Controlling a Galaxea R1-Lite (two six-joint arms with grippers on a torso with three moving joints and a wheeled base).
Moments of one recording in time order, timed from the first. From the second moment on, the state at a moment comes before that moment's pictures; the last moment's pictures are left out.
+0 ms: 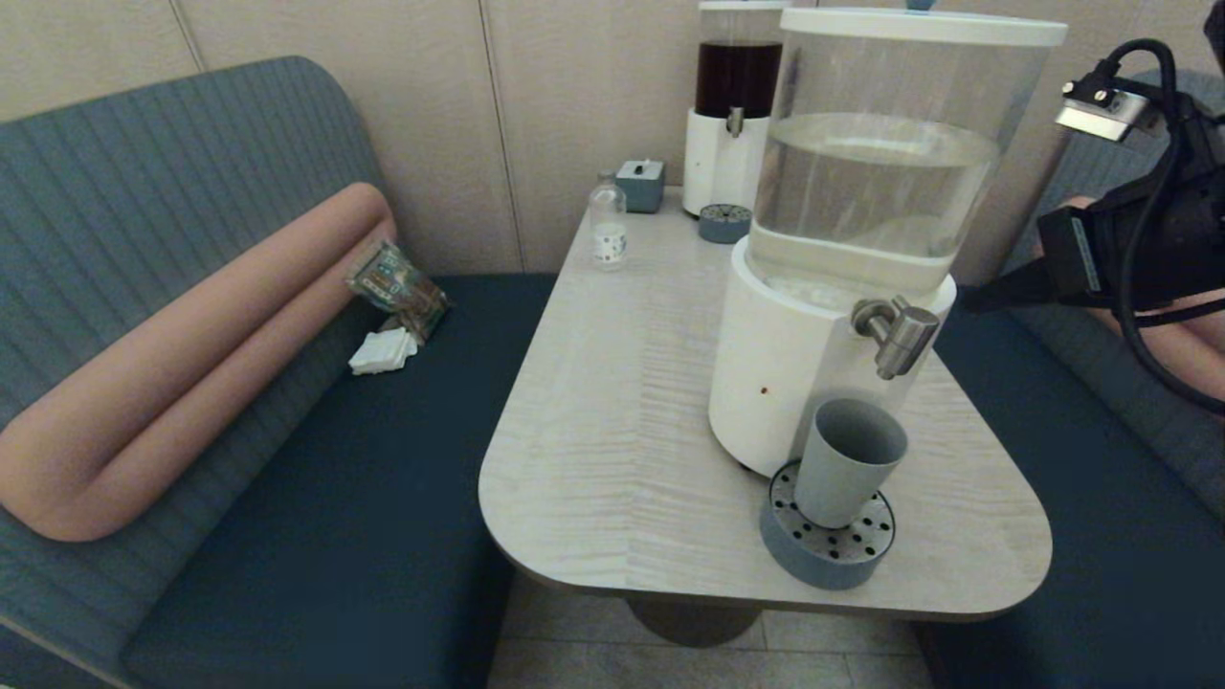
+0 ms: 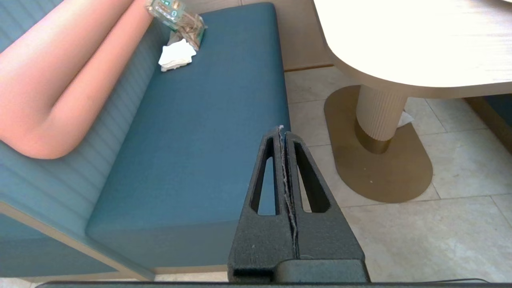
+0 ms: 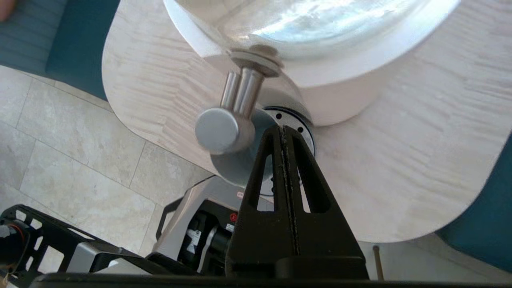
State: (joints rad) left arm -0.02 0.00 0.00 0.01 -0.04 0.13; right arm 0.19 1.62 -1.75 0.79 0.25 0.10
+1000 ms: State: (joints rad) left arm -0.02 0.00 0.00 0.01 -0.04 0.13; right arm 0.22 1.71 -1.77 0.69 0.27 0.10
